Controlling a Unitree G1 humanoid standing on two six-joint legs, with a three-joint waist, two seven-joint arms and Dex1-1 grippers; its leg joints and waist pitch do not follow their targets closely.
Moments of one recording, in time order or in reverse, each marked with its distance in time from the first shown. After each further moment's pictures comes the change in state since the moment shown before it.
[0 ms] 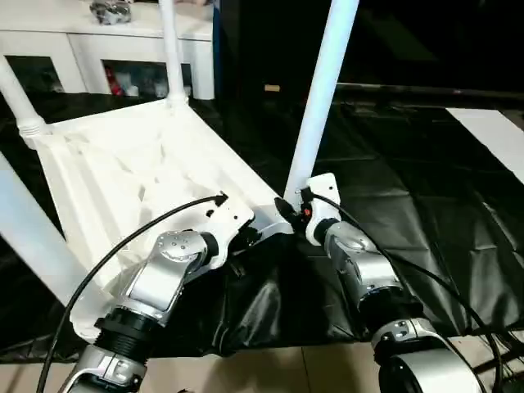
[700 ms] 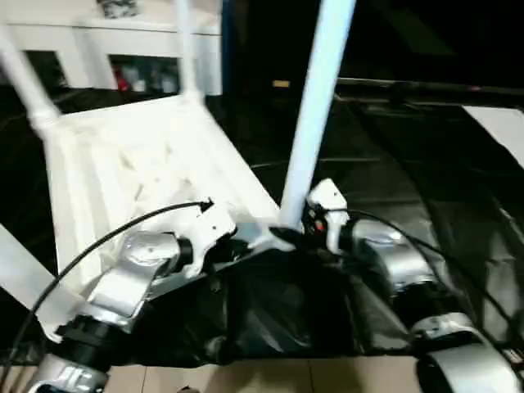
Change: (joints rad) left arm 0.055 0.185 -0.015 -0.071 -0.111 -0.100 -0.320; right arm 0.030 -0.254 0.164 -0.069 0.015 -0.039 0.634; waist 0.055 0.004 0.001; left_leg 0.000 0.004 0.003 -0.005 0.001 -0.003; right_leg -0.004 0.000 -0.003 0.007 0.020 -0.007
